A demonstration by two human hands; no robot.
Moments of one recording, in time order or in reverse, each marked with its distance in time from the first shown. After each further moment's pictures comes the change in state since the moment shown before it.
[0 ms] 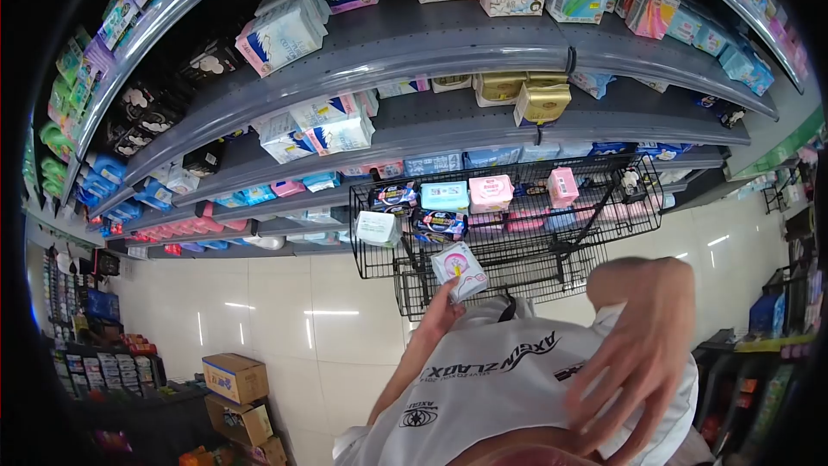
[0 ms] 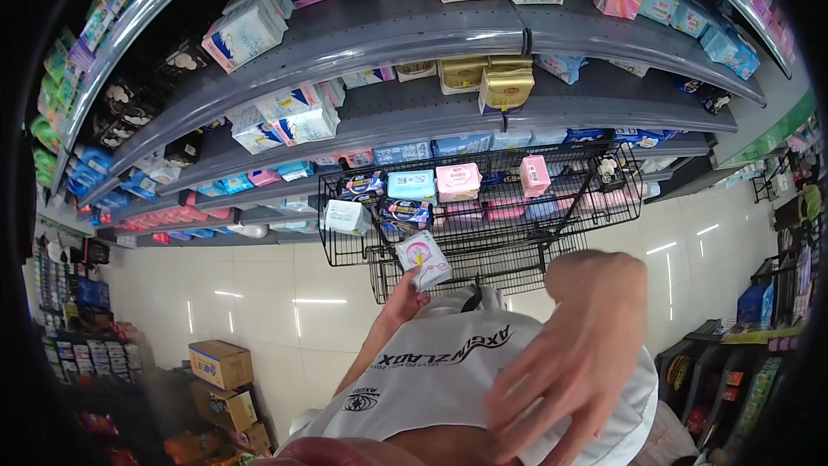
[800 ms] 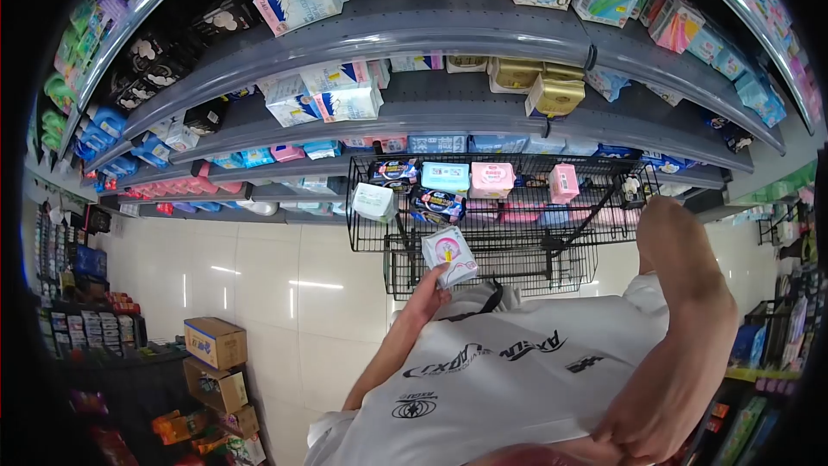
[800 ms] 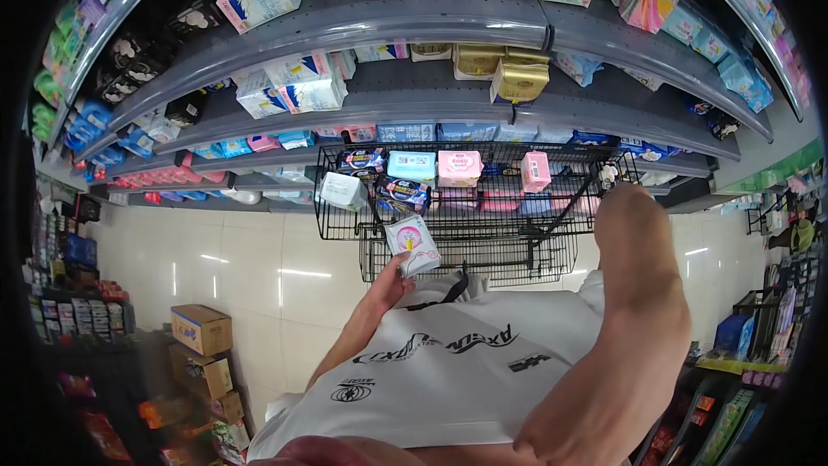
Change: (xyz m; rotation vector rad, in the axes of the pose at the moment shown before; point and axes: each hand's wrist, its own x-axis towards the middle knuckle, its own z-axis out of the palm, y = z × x) left_hand -0.024 0.005 0.015 0.046 0.032 0.092; right_hand 0.042 -0.032 -0.027 0.108 -0.458 0.045
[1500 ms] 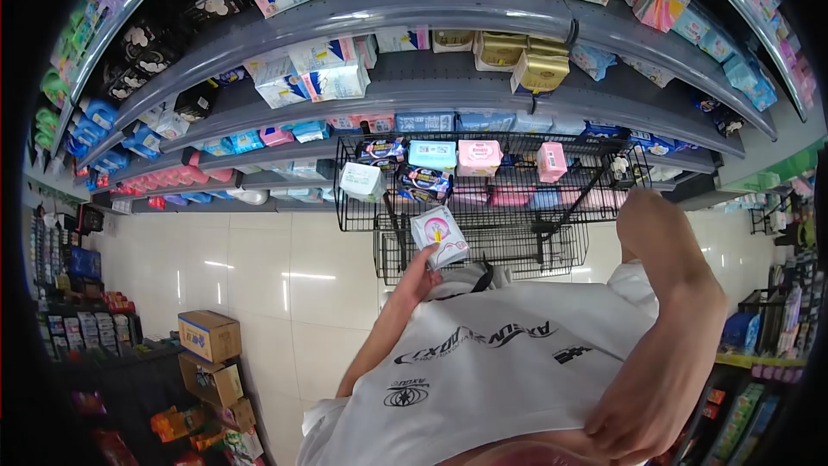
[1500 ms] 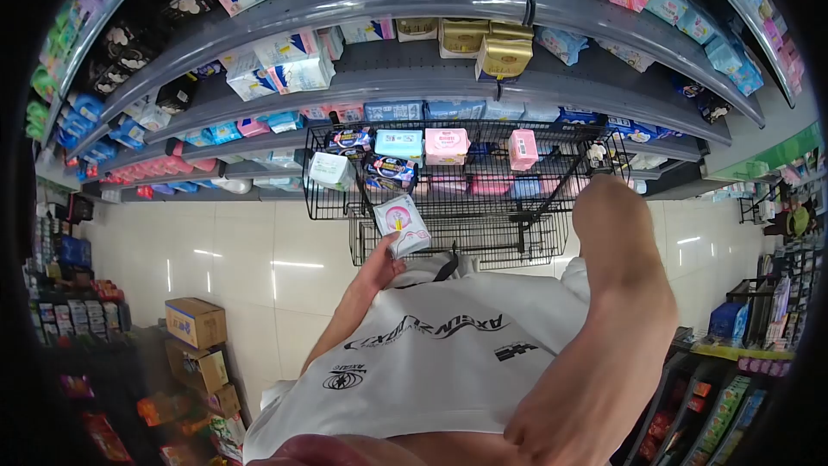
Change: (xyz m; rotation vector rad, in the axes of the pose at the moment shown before) left_hand -0.002 -0.010 0.000 -0.010 0.014 -0.008; right_hand 0.027 -0.005 0.017 0.104 -0.093 -0.017
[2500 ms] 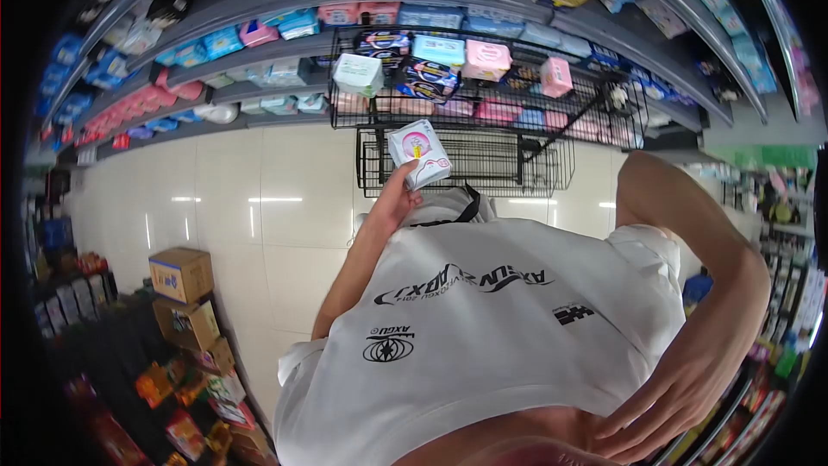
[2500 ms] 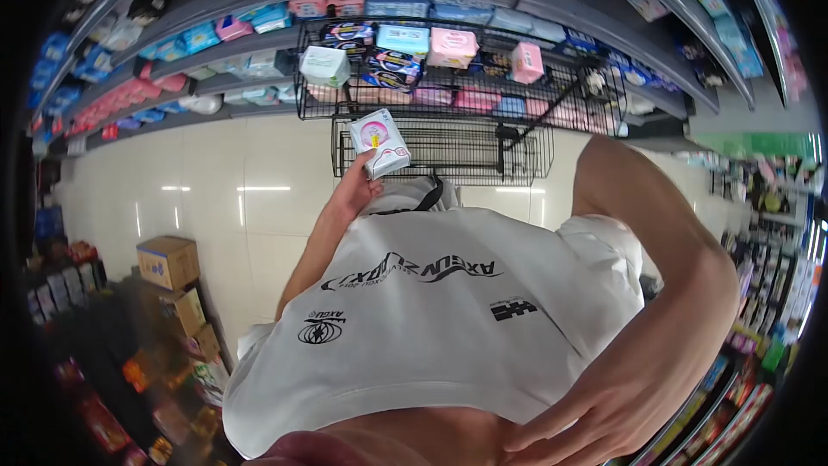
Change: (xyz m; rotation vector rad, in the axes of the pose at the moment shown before) left_hand -0.037 -0.005 -0.052 -0.024 -0.059 0.011; right_hand 0.084 0.001 0.022 -0.352 0.584 0.203
